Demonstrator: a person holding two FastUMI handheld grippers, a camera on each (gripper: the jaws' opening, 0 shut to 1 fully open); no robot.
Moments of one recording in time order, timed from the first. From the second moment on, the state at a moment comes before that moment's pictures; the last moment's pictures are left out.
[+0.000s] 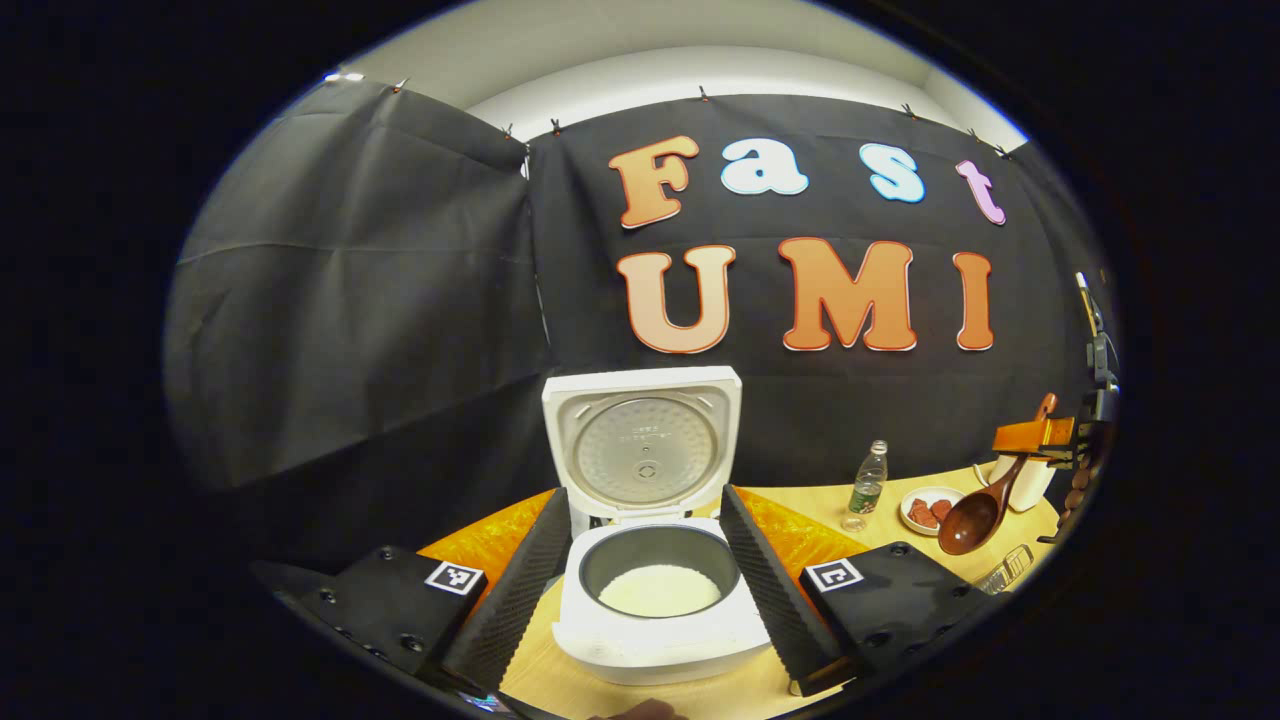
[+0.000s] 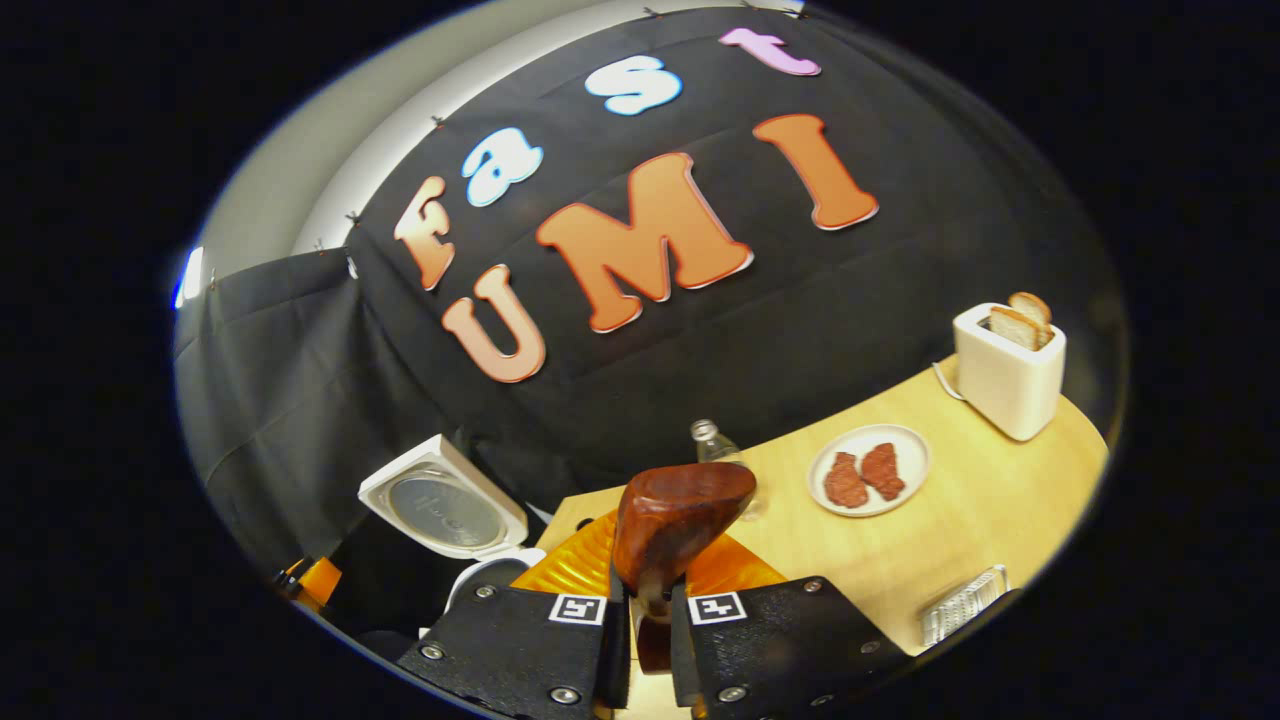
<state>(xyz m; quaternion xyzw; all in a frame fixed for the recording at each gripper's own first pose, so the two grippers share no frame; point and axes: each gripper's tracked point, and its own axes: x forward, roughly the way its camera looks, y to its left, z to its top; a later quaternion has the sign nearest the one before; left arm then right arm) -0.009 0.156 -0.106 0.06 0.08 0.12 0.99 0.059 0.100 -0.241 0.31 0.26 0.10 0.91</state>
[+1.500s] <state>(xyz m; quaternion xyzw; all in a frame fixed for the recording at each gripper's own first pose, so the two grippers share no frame) -0.027 0.016 -0.088 0.08 0.09 0.13 0.98 -0.009 -0.076 -0.418 0.31 0.31 0.05 0.90</state>
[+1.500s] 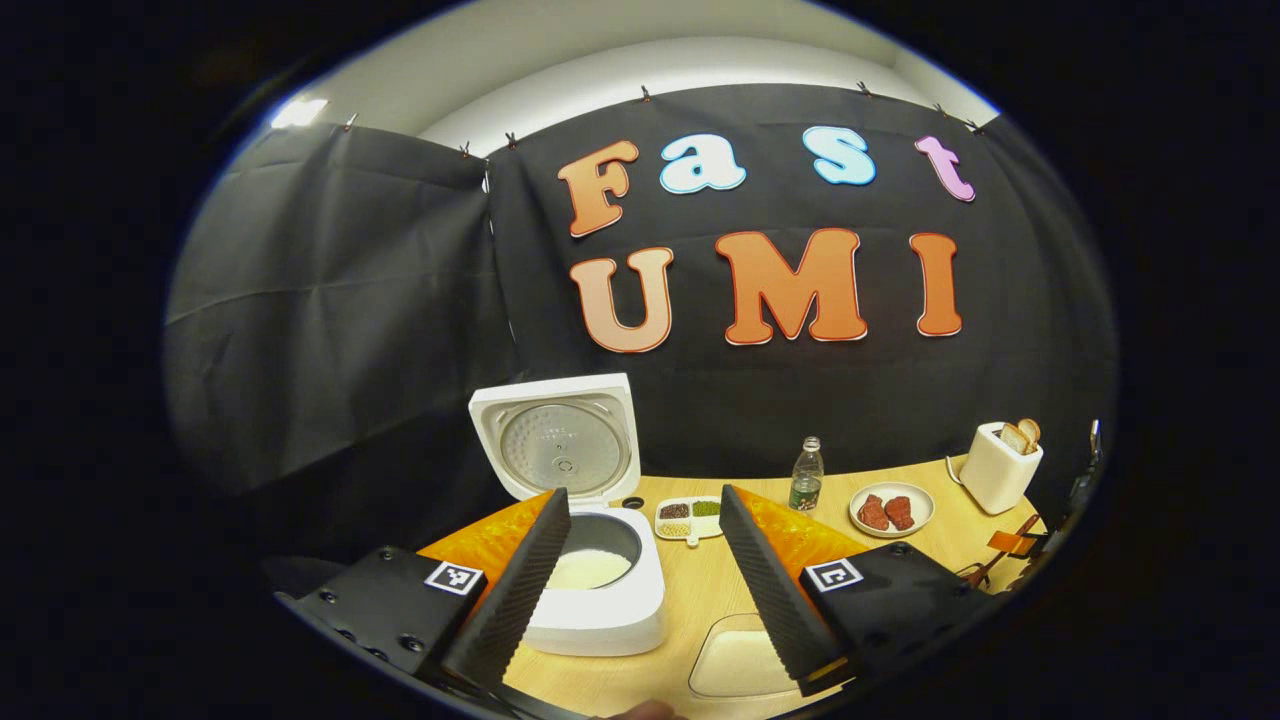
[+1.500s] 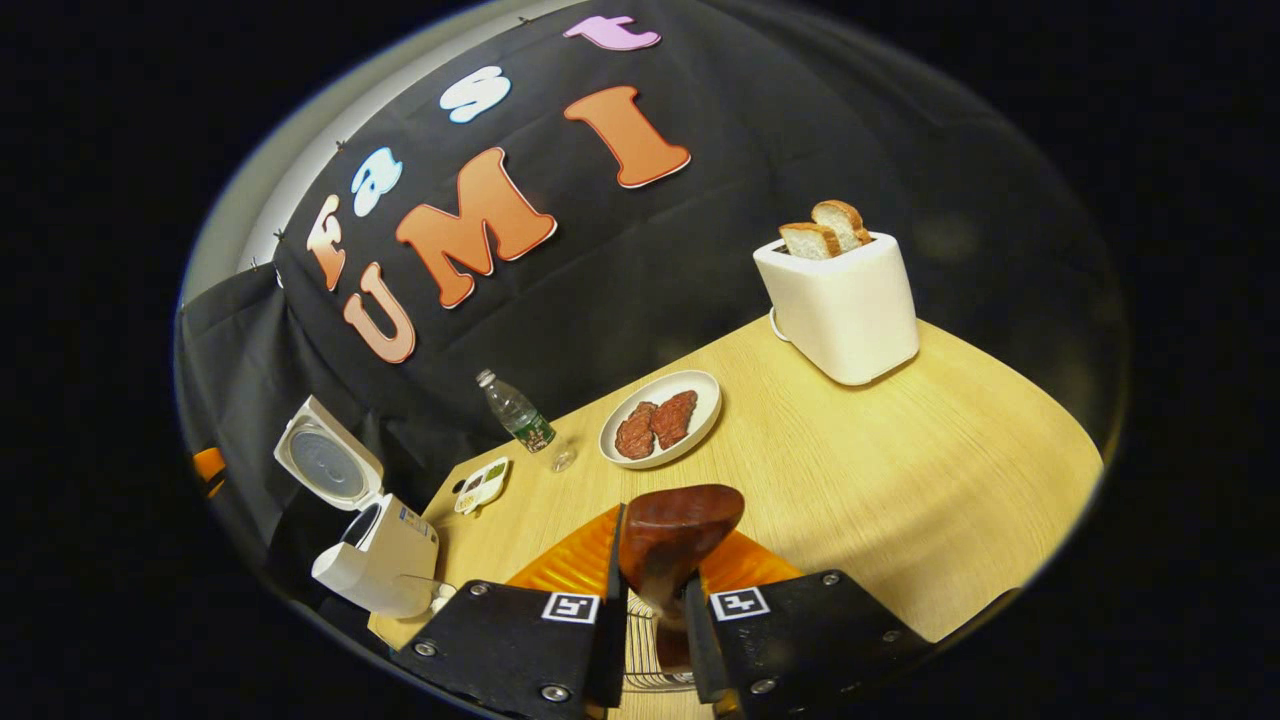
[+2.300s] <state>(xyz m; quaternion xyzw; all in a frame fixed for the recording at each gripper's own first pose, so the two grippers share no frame) -0.002 0.059 -0.050 0.07 0.04 0.11 0.99 0.025 -0.176 -0.260 0.16 0.21 -0.07 0.96</state>
